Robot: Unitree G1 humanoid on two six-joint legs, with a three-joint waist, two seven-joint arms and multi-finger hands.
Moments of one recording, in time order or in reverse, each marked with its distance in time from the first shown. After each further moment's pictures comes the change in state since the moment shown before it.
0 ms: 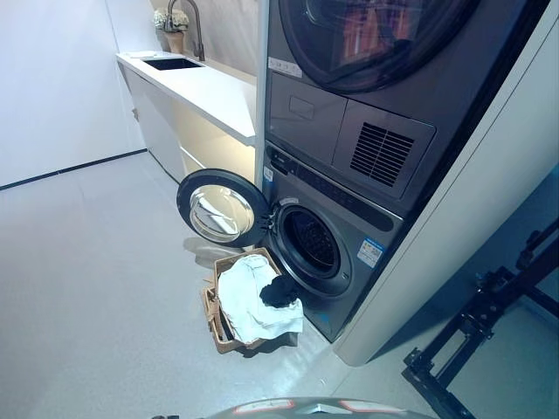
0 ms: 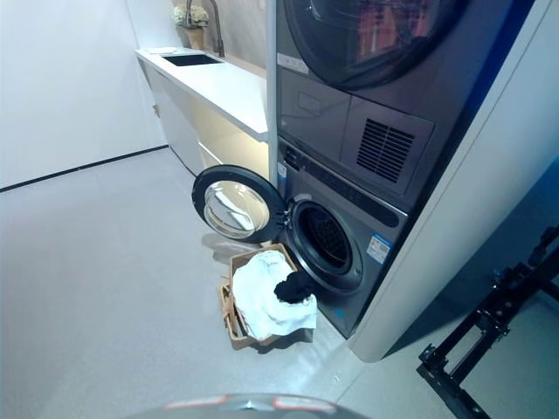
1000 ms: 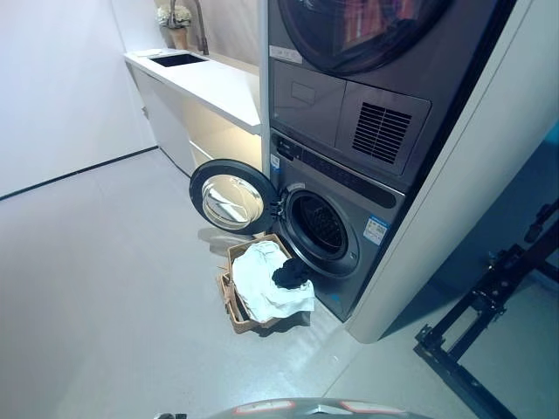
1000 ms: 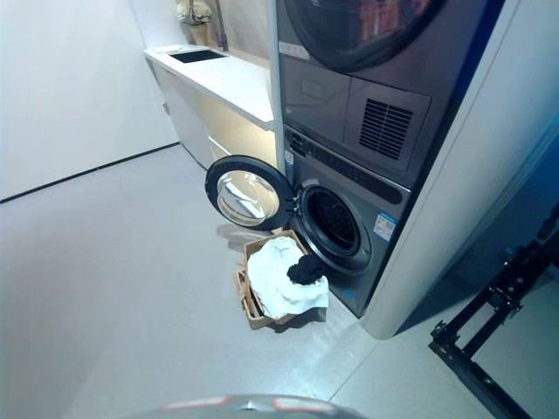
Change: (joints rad) left arm -0.026 -0.014 -0.028 0.005 0.021 0.012 -0.005; right arm -0.011 -0.023 0.034 0.020 -0.029 0.005 0.018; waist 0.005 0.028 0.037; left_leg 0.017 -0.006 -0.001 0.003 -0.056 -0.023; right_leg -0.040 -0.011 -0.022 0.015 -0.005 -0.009
